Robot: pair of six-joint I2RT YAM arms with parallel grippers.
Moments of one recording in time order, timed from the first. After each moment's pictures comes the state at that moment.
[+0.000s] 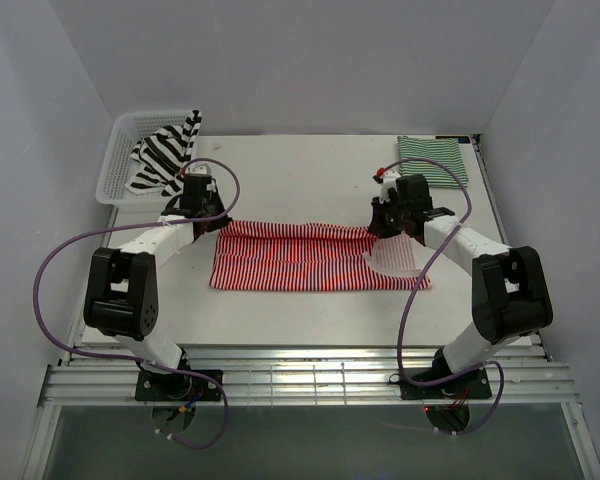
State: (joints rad) left arm -0.17 1.64 1.01 -0.15 -0.04 -0.47; right arm 0.28 1.60 0.99 -0.18 -0.25 0.00
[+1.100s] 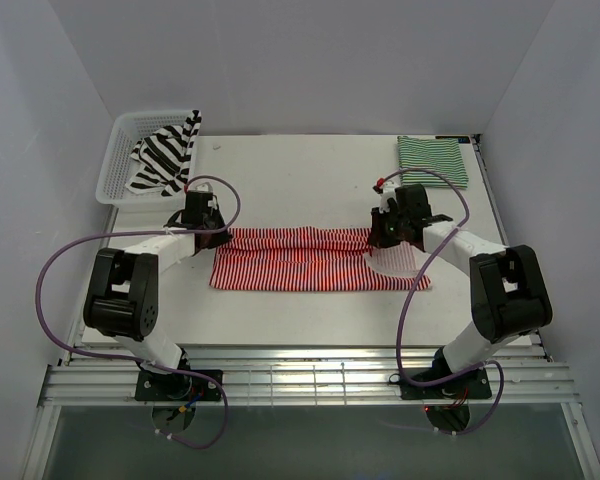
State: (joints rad) left arm -0.17 1.64 0.88 -0.08 0.00 -0.48; right arm 0.28 1.59 0.92 -0.17 -0.29 0.03
